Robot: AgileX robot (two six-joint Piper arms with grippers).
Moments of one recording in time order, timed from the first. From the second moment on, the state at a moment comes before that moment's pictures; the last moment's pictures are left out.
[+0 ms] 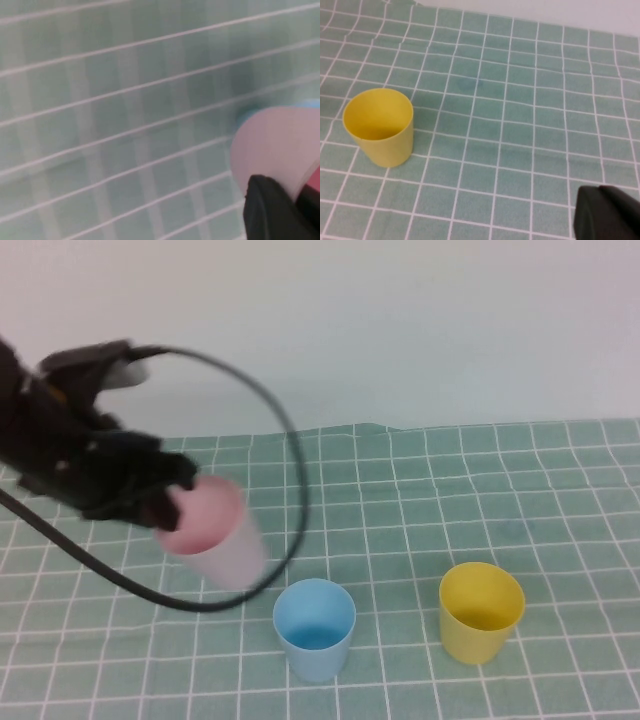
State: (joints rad) right arm 0.01 0.43 -0.63 0.13 0.89 -0.22; left arm -0.24 1.51 -1.30 -0.22 1.10 0.12
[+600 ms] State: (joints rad) right arm 0.01 0.43 -0.63 0.13 0.89 -0.22; left arm -0.53 1.62 -1.35 -0.10 1.02 0.07
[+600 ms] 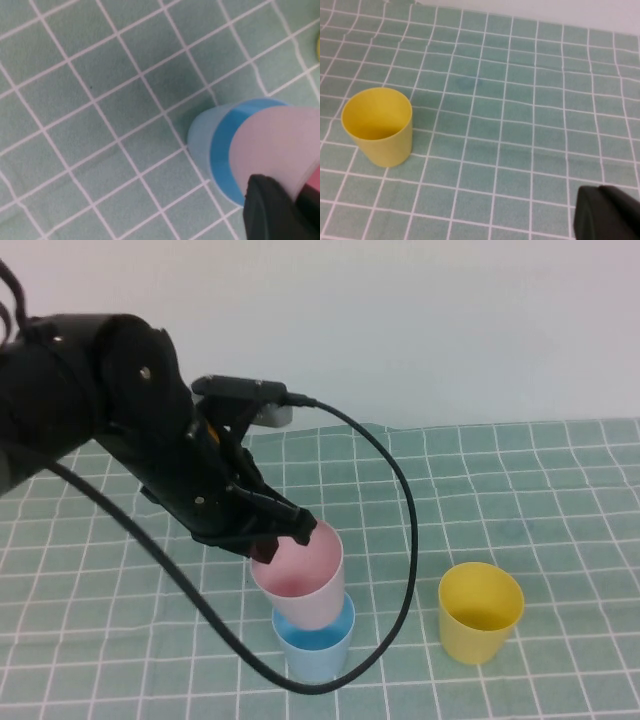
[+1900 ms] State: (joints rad) right arm 0.19 0.77 -0.66 0.45 0.91 -0.58; left arm -0.53 1.22 -1.17 0.27 0.90 -0.18
